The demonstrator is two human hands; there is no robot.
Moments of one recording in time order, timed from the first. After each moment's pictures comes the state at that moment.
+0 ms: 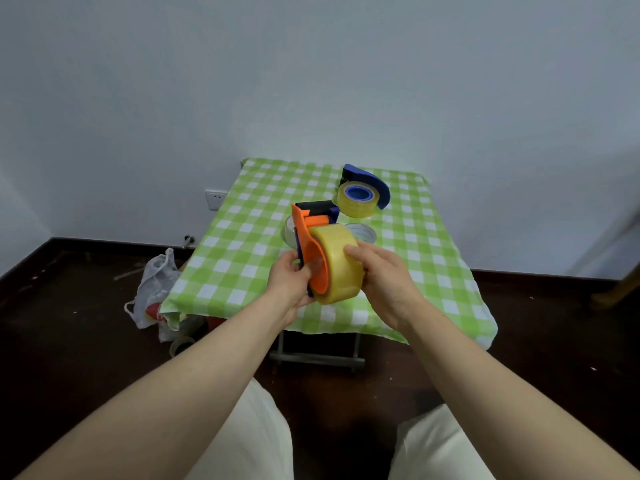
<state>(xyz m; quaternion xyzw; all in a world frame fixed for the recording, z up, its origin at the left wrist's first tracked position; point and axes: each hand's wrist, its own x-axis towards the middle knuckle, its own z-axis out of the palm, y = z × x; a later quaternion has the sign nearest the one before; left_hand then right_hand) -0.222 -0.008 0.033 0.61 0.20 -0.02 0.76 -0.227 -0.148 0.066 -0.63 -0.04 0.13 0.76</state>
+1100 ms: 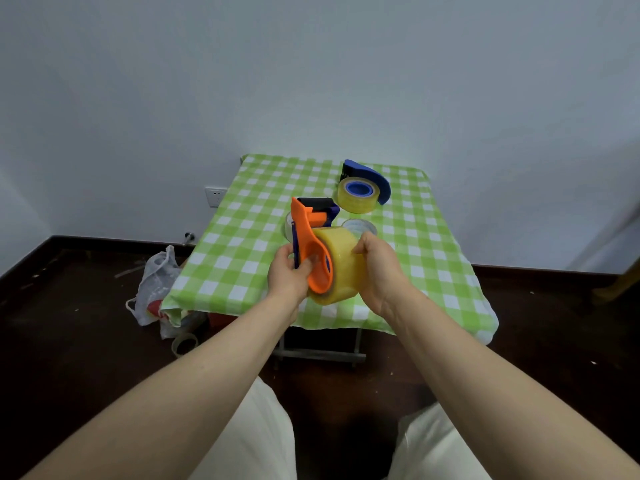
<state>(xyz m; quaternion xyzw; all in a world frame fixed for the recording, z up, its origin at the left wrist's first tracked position) -0.220 -0.008 0.023 0.68 0.20 0.05 0.70 -0.219 -0.128 0.072 -0.62 0.10 0.14 0.77</state>
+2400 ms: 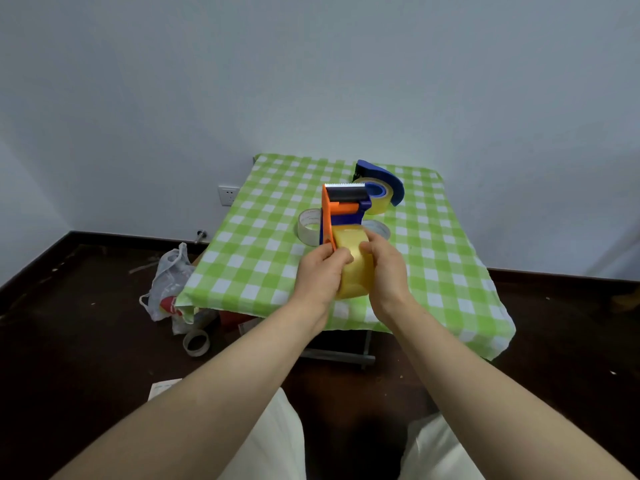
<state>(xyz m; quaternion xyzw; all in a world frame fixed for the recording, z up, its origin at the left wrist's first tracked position) -0.247 -0.032 0.061 0.63 0.12 0.02 0.77 -0.224 -0.119 0.064 -0.64 0.02 0.04 0.77</state>
